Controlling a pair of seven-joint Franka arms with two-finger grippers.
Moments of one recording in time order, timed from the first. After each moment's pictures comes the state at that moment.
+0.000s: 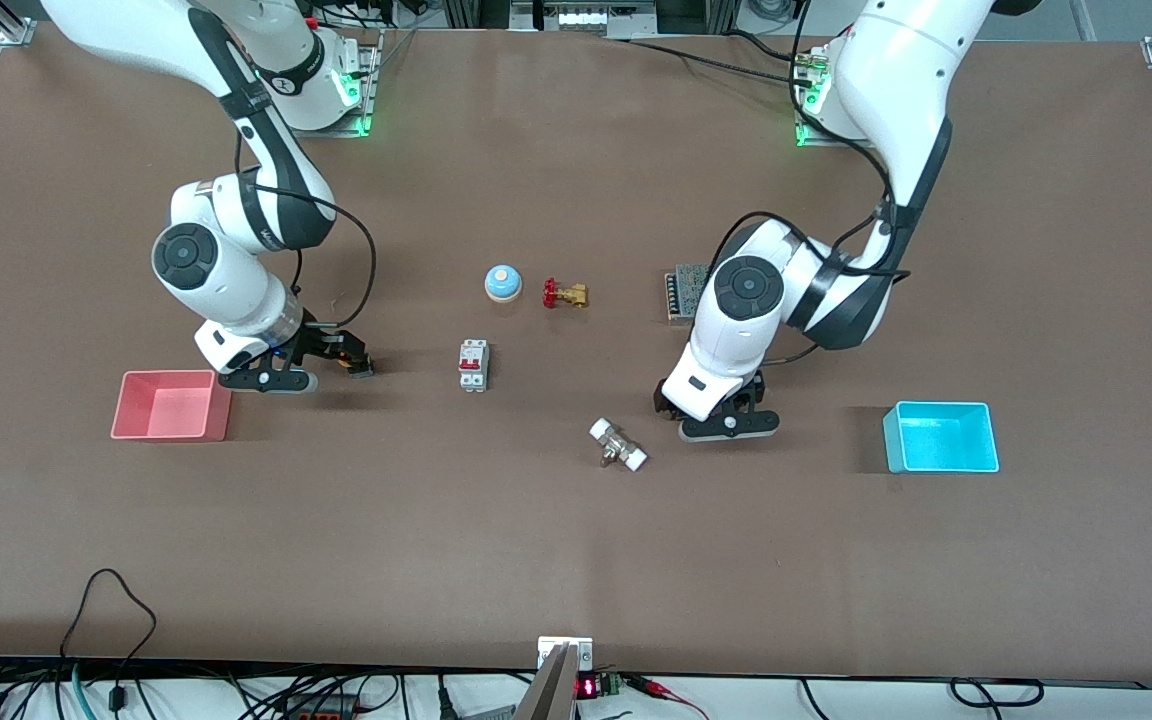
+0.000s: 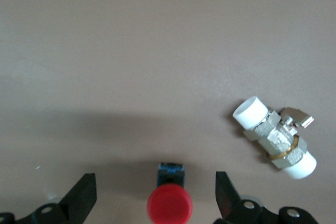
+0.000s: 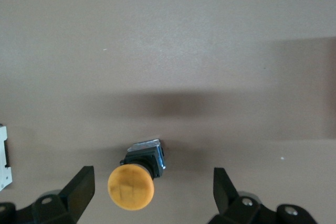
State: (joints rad) left arm -0.41 0.65 -0.10 -1.63 0.18 2.39 -0.73; right arm 0.12 0.34 0.12 -2.11 -0.03 2.48 0.28
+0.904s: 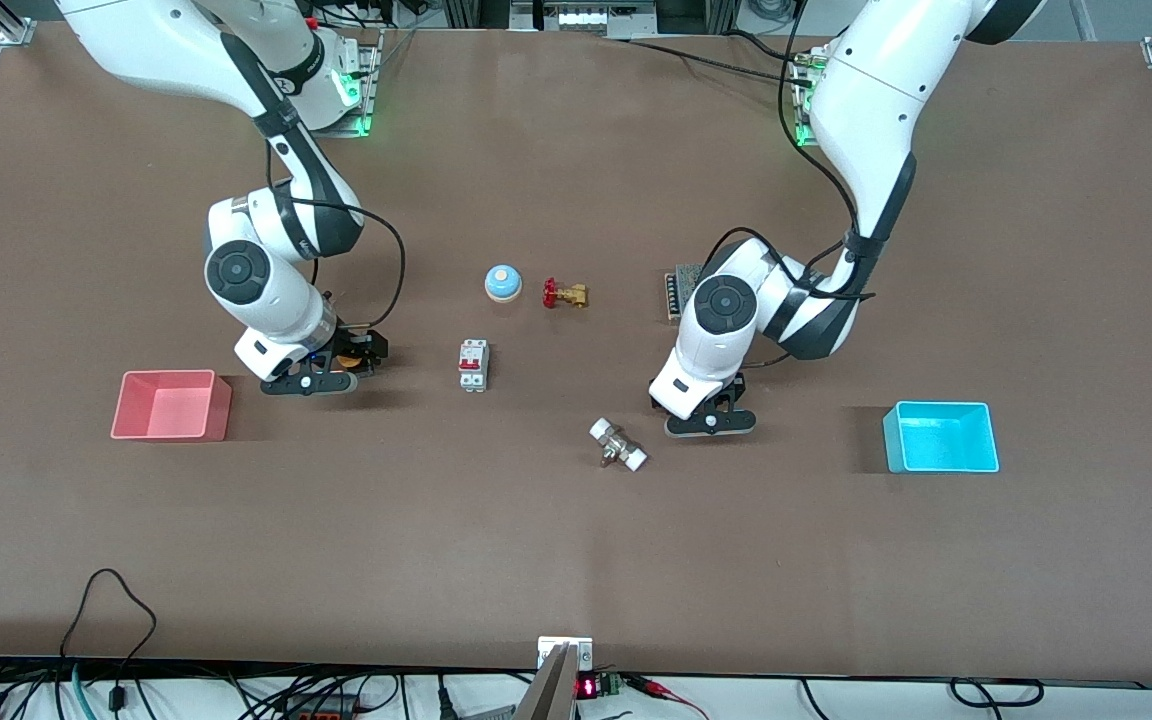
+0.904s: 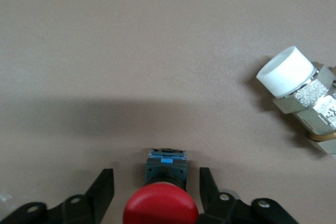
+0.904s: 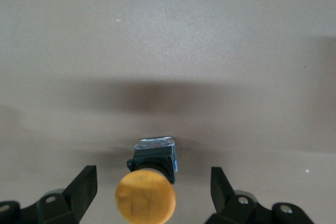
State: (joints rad) left arm -0.43 0.73 -0.10 -1.67 0.18 2.44 -0.73; right arm 0.16 0.42 0.13 -2.09 -0.12 2.48 0.27
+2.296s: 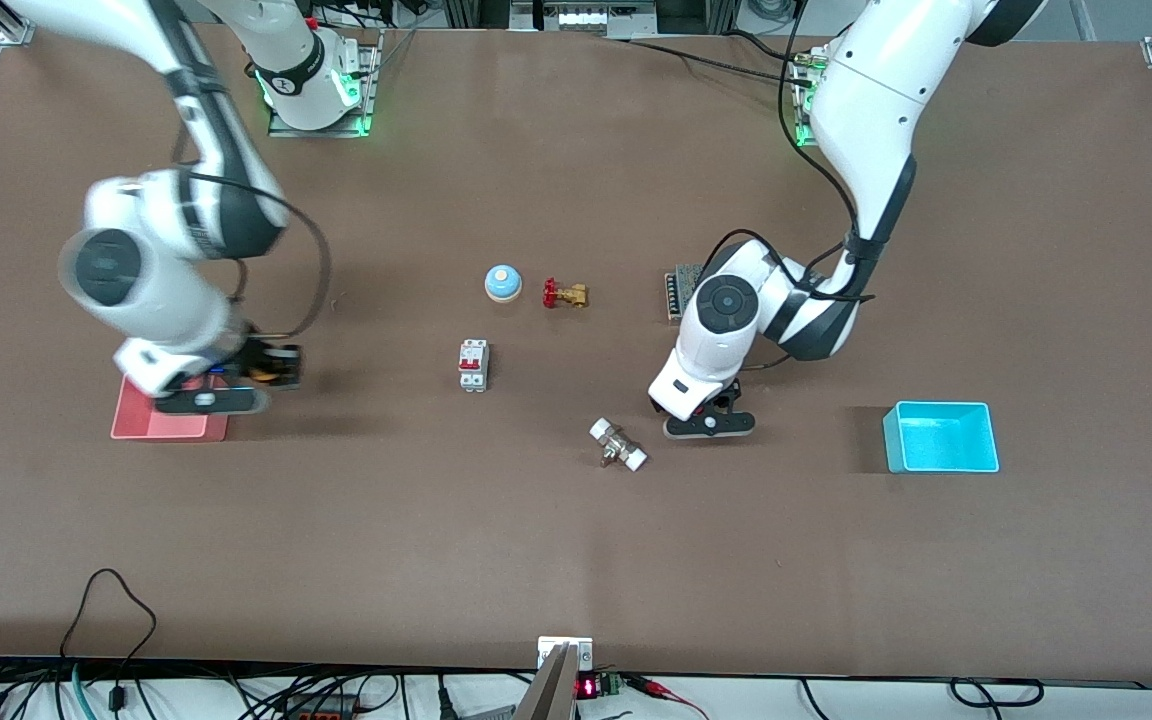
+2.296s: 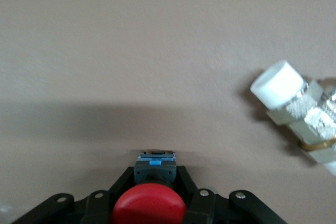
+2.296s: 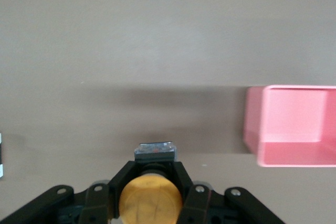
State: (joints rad) left arm -0.41 0.71 -0.10 -1.65 0.18 2.44 -0.71; right arm 0.07 0.30 0.06 -1.87 -0.07 2.17 0.13
